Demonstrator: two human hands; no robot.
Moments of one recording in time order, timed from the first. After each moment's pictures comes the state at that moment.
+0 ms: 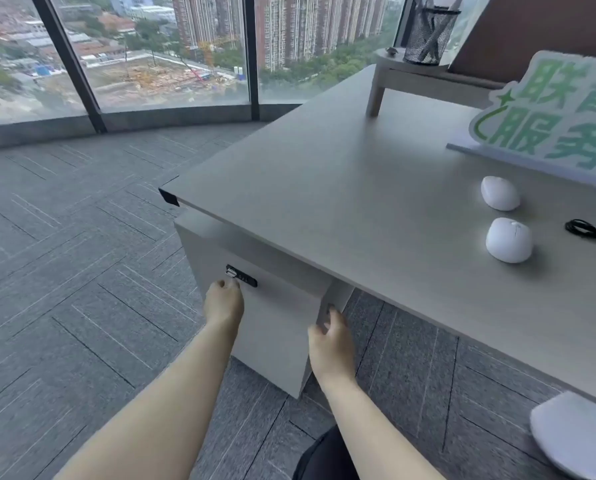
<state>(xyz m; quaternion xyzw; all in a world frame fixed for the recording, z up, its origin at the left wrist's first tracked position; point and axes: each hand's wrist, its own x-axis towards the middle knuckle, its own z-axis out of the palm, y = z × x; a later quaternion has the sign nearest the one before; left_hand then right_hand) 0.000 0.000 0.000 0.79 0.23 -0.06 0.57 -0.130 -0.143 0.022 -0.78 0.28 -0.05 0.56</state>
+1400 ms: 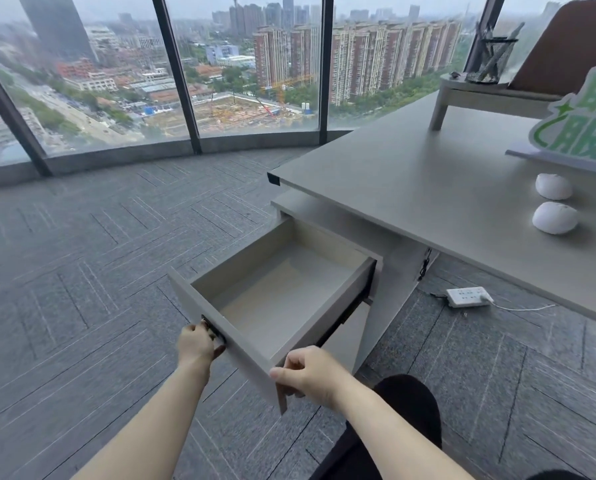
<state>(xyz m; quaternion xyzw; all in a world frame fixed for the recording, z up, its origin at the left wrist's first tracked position) -0.192 0.193 -0.008 0.61 0.36 0.01 0.70 -0.263 -0.034 0.033 -0.84 -0.06 0.23 0.49</state>
